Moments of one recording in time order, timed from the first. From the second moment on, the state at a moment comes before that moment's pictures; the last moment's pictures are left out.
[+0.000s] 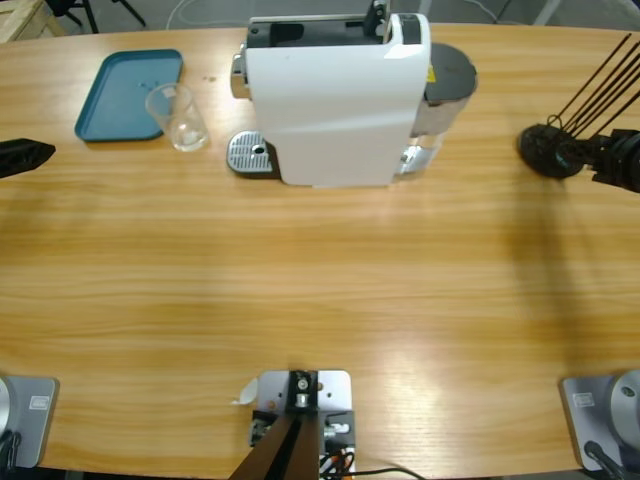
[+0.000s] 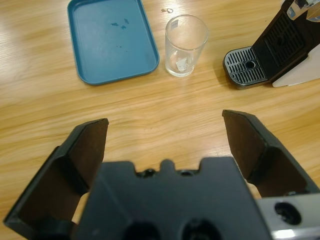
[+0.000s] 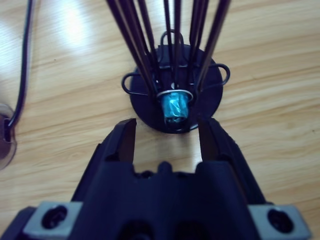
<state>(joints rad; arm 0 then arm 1) -0.66 1.04 -0.66 0.31 0.23 -0.24 0.12 1.47 -0.37 -0.34 -0.16 0.31</state>
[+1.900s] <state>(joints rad) -0.66 1.04 -0.63 0.27 0.24 -0.24 0.08 1.63 -0.37 -0.47 -0.17 0.31</state>
